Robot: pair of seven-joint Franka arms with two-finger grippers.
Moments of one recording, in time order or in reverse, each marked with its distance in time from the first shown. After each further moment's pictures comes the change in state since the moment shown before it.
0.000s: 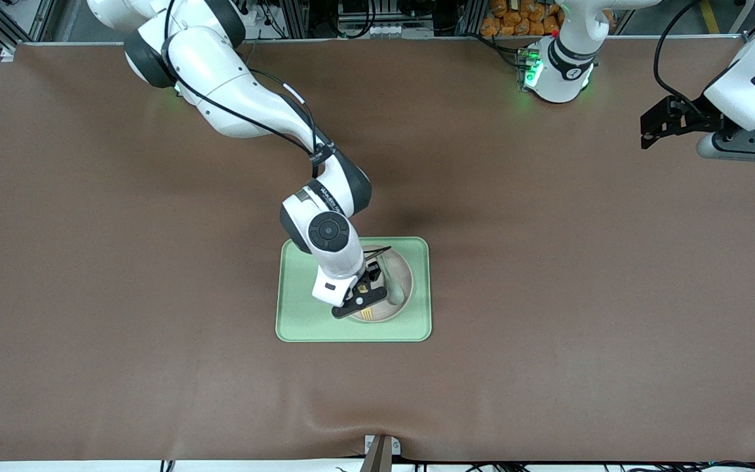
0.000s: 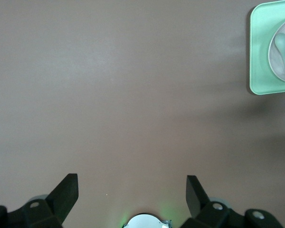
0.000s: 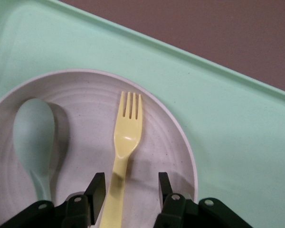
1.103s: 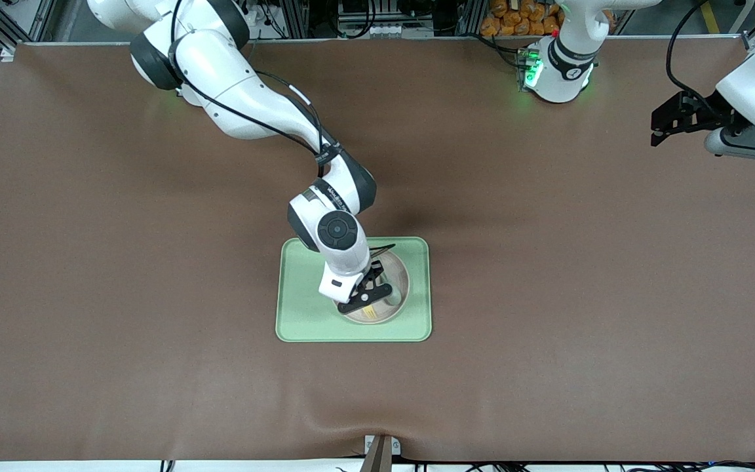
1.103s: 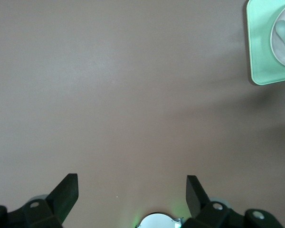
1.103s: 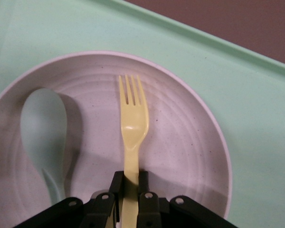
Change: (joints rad) left arm 0.005 -0.004 0.015 0.000 0.001 -0.001 0.105; right arm 0.018 0.021 0.000 0.002 -0.007 0.001 0.042
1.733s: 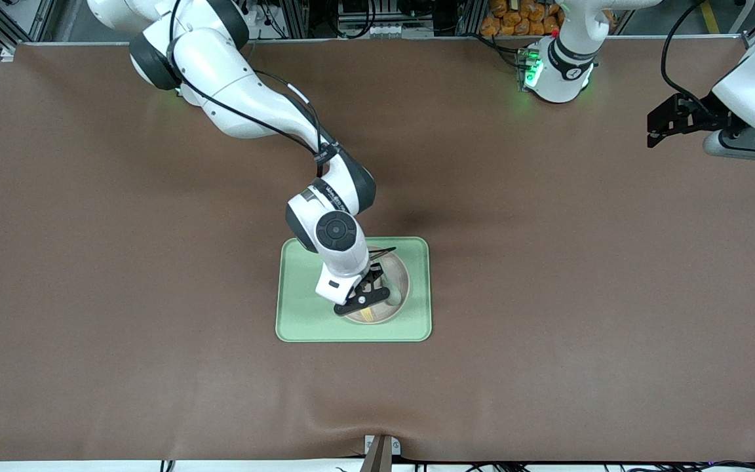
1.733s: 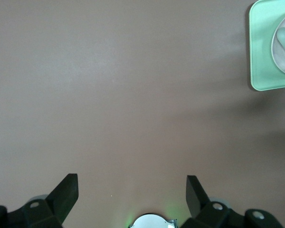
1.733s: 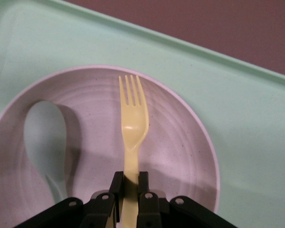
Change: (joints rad) left arm -0.003 0.000 -0.002 -0.002 -0.002 0.002 -0.055; right arm -0.004 -0.006 -0.003 0.035 0.002 -0.038 0.036
